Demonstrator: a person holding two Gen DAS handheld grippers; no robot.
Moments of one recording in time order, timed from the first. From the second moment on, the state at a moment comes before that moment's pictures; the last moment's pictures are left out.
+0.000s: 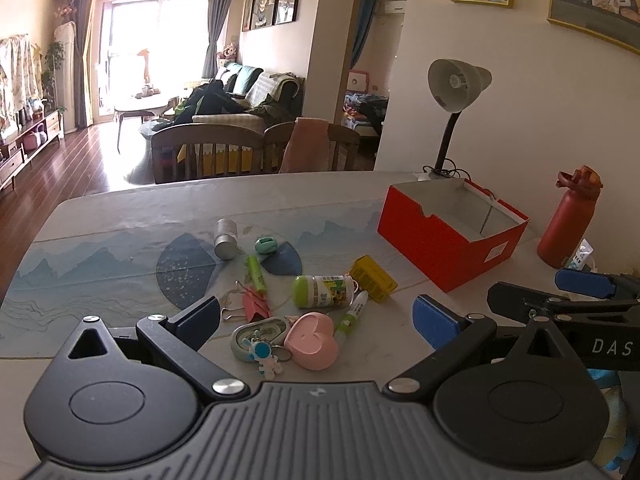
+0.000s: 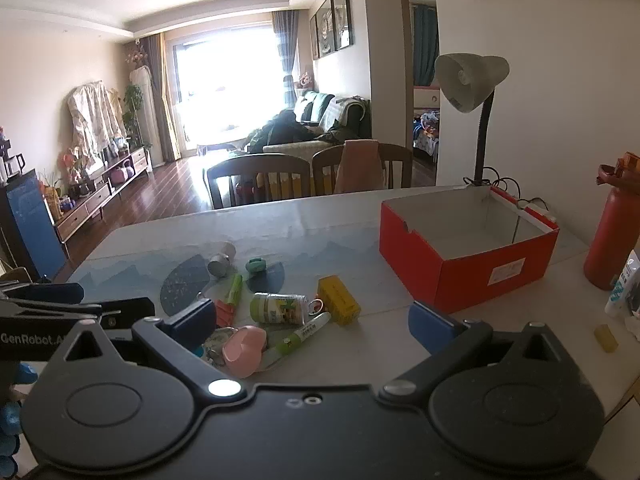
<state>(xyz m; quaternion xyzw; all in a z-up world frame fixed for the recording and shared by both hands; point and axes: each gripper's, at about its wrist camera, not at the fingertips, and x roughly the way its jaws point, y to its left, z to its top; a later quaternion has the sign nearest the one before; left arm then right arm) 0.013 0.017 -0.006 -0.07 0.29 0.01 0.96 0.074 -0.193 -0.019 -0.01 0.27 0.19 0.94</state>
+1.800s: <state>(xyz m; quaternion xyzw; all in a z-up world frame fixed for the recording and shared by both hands) 0.118 0.042 -0.148 -0.13 0.41 0.20 0.88 0.292 -0.164 -0.131 -0.16 0.37 0.32 0.86</state>
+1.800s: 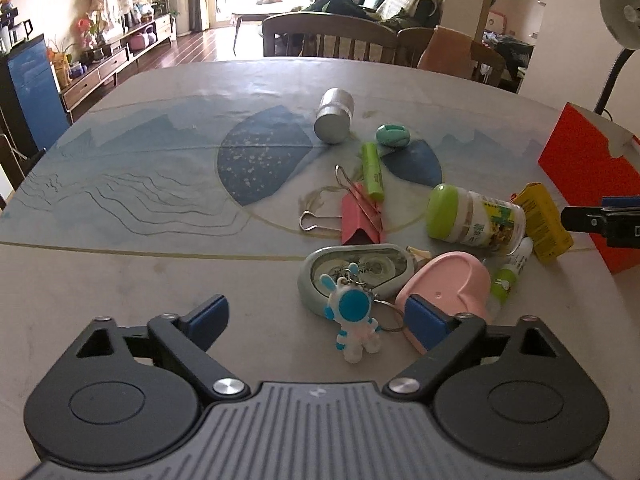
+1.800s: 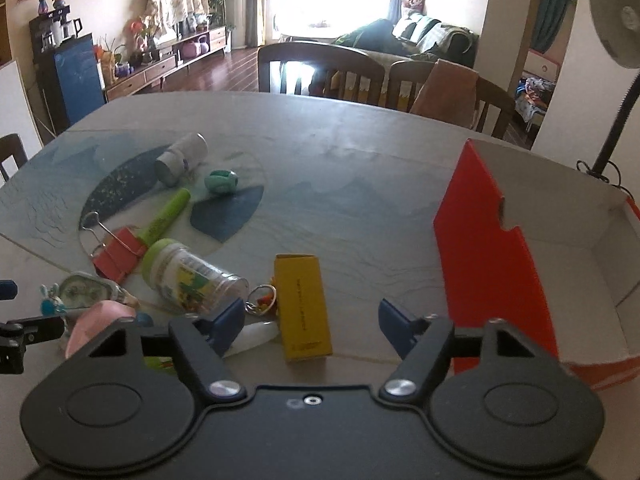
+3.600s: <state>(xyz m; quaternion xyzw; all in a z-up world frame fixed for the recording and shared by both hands) 0.106 0.038 -0.110 -0.18 0.38 0.16 0.89 0.291 -0.210 -0.066 -0.08 0.38 0.35 0.85</state>
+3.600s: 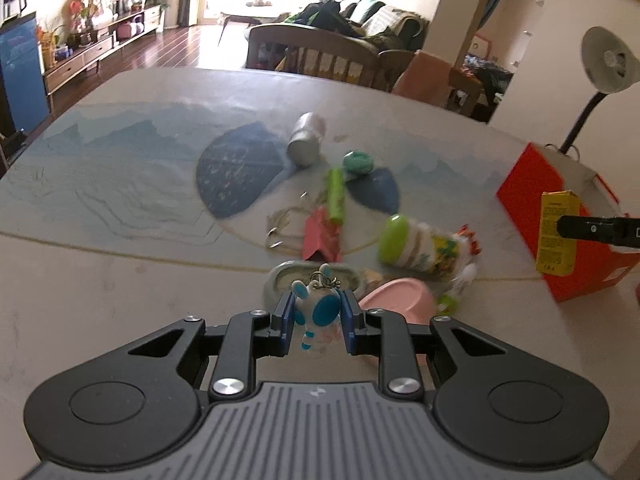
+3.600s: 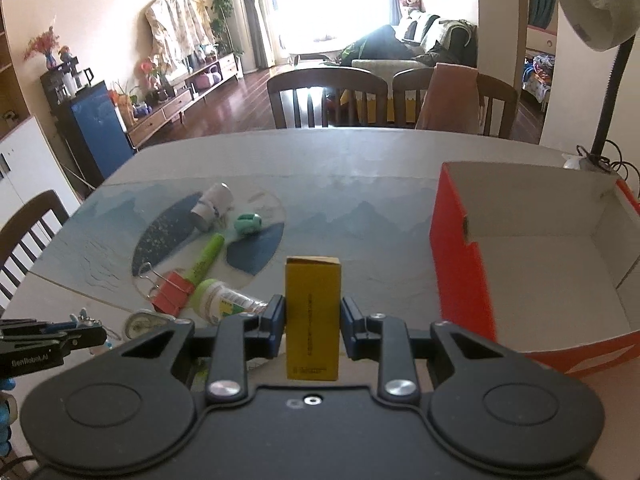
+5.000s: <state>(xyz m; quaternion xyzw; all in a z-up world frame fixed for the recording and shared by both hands) 0.383 -0.179 -0.031 -0.09 0.40 -0.08 0.91 0.432 -0.374 -0.073 -0.06 0.39 0.24 0.89</state>
